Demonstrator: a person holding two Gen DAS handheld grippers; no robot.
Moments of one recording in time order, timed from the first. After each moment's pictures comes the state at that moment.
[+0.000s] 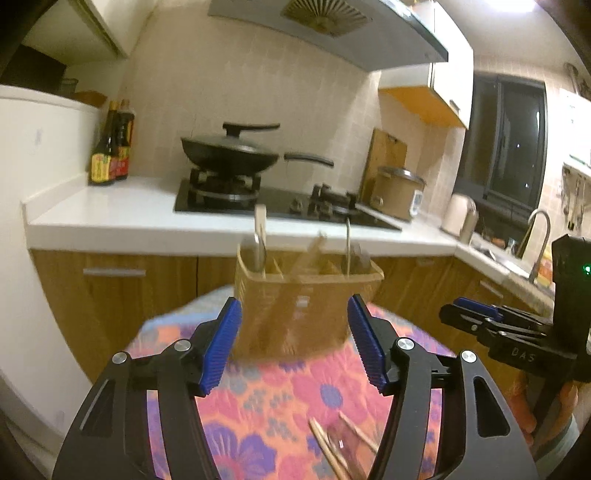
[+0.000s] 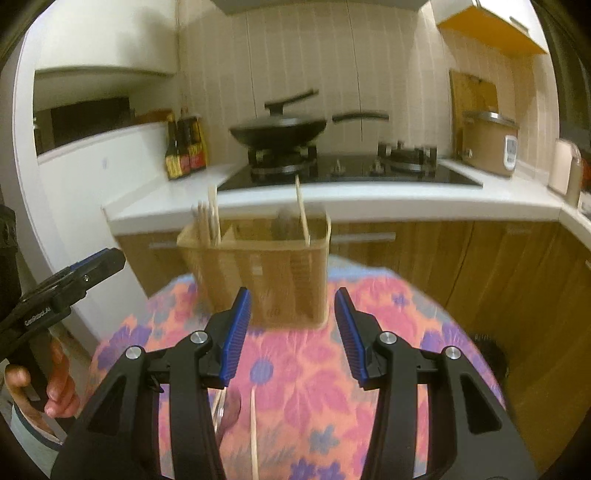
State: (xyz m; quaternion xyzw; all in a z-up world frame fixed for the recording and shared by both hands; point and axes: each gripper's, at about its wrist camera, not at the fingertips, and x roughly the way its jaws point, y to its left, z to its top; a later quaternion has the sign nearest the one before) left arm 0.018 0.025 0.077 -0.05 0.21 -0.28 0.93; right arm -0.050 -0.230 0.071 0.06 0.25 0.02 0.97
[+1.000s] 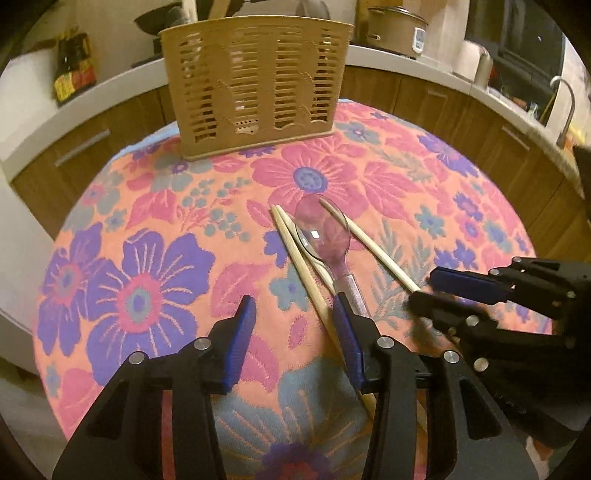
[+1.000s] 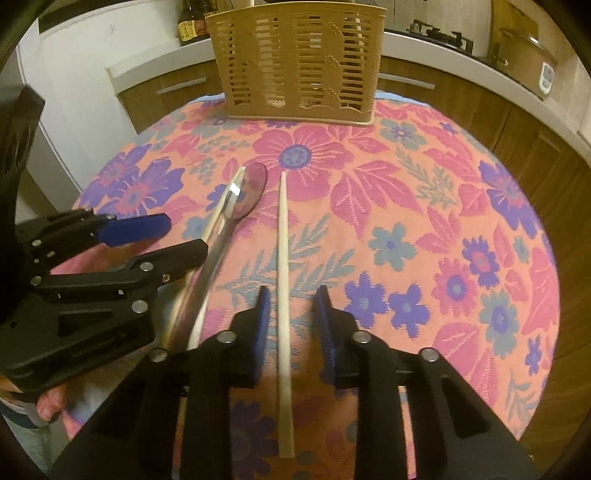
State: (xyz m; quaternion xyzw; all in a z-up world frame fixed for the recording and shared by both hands) left arm -0.021 -0.042 -0.057 0.11 0.43 -0.25 0.86; right arm -0.079 -0.176 -0.064 0.02 0.45 0.04 0.89
